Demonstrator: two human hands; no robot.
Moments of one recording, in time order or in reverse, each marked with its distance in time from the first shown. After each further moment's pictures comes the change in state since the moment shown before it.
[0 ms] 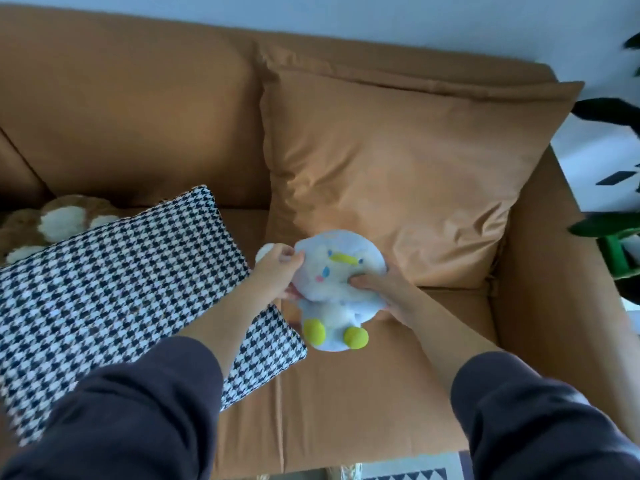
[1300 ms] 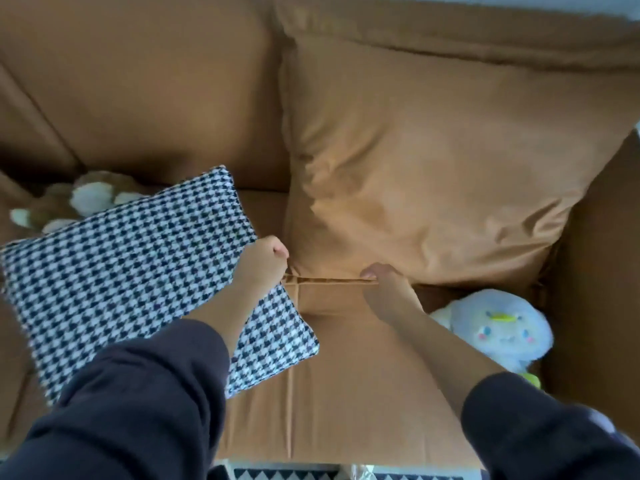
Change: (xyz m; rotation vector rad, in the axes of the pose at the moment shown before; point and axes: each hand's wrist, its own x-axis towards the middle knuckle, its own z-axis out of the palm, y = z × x) left_hand 0.033 -0.033 -0.021 0.569 0.351 0.123; right_hand 0.026 0.025 0.010 -0.966 0.036 -0.152
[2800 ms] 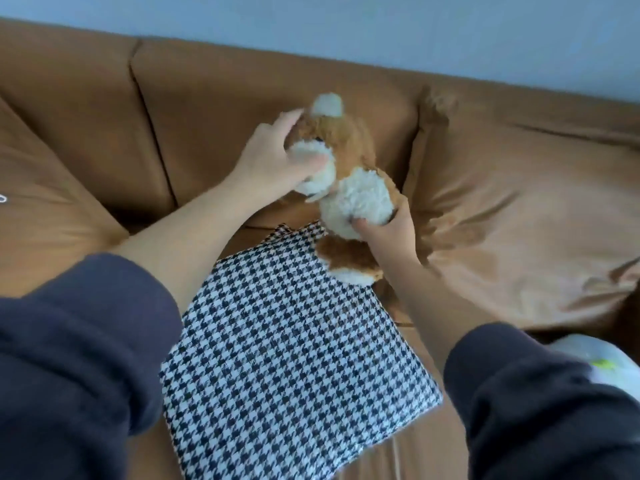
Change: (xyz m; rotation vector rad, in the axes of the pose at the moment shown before) left_hand 0.066 -0.032 -0.299 -0.165 0.178 0.469; right_hand 0.052 -0.301 0.052 0.639 0.442 -0.120
